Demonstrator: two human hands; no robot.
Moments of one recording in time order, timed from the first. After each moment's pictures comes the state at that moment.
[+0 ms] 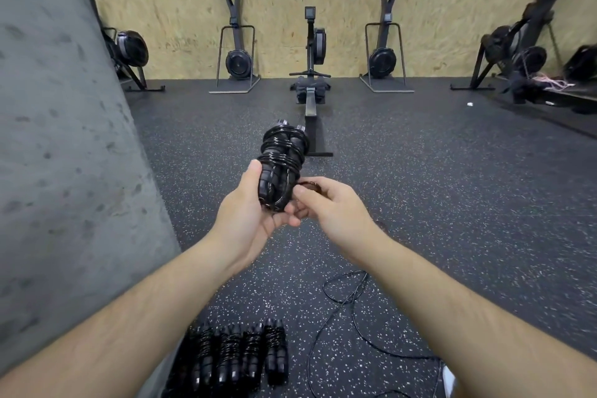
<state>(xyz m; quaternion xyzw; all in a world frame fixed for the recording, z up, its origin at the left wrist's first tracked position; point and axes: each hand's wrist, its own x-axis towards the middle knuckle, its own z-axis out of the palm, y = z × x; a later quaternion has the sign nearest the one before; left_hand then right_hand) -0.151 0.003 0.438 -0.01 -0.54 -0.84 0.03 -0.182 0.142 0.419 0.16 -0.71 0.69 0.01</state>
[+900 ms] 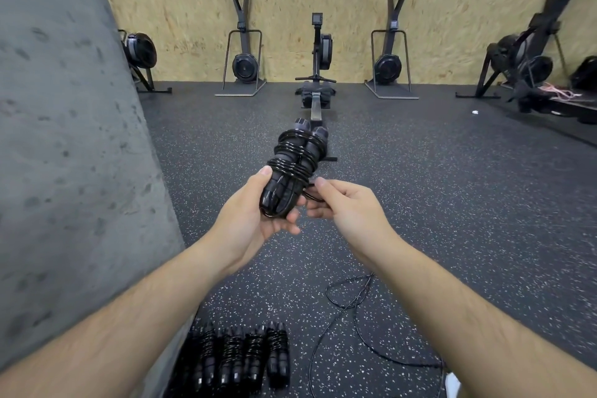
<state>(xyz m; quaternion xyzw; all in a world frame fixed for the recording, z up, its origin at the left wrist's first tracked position) -0.146 -0.019 0.435 -0.09 -0.60 -0.80 0.01 -0.177 0.143 0.427 0.10 -0.71 0.70 0.02</state>
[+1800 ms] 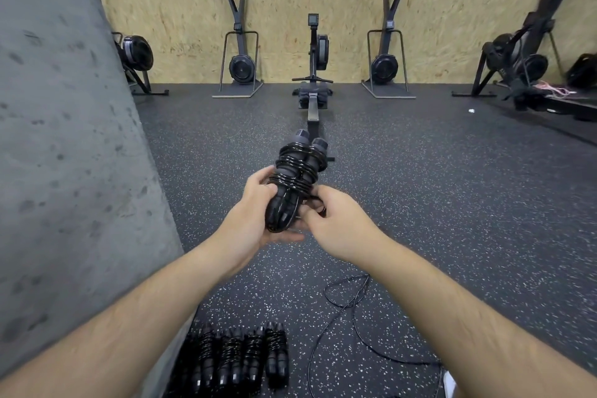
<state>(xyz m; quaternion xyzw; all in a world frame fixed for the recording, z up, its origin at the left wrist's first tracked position) -0.144 -0.012 0.431 -0.06 -0.65 -0.76 0.01 -0.169 0.146 0.430 0.19 -0.86 0.48 0.02</state>
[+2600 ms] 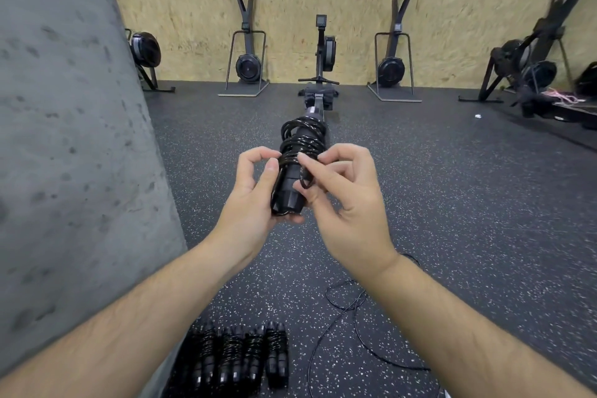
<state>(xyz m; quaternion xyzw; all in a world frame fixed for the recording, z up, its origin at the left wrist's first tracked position) -0.138 -0.008 0.444 -0.11 -0.59 -0.79 0.13 -0.153 0.134 0.434 0.33 -0.71 0.50 0.38</state>
